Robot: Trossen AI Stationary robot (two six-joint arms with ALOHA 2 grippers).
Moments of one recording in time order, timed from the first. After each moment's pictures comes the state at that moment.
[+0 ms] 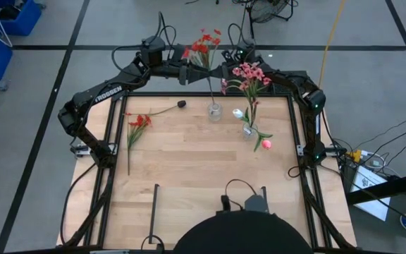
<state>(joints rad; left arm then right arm) 0.67 1.60 1.52 -0.02 0.70 -0.56 -0.89 2.08 1.56 0.26 -1.01 0.54</state>
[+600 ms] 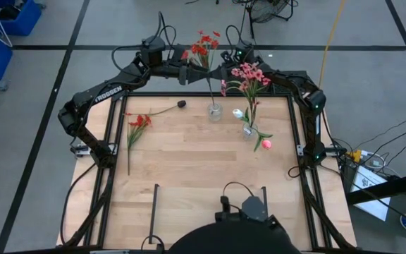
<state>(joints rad) 0.67 1.60 1.52 -0.02 0.70 -0.56 -0.88 2.07 1.56 0.19 -0.97 0.43</state>
